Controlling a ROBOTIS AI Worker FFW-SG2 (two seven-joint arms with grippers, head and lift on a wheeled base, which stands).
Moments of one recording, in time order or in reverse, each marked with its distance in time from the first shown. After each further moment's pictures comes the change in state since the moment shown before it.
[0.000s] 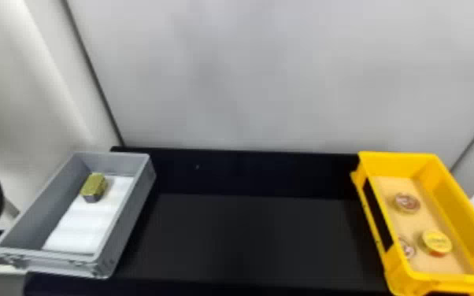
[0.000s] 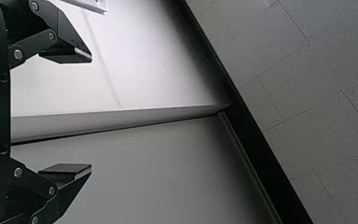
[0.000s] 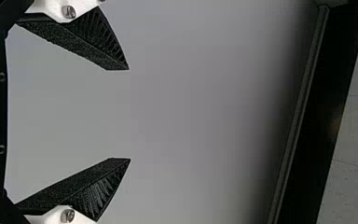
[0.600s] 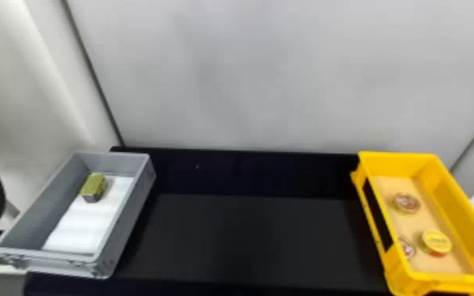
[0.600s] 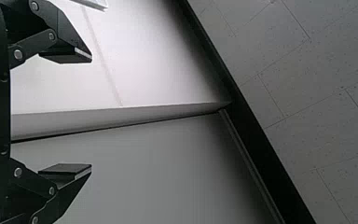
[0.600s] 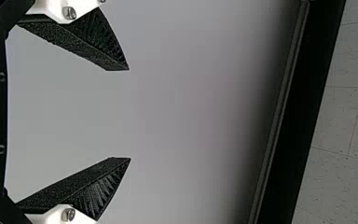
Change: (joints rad) left arm -0.001 0.002 -0.007 0.000 -0.007 0.004 -0.003; right arm 0.006 -0.001 -0.007 -0.010 0.003 -0.056 -0.019
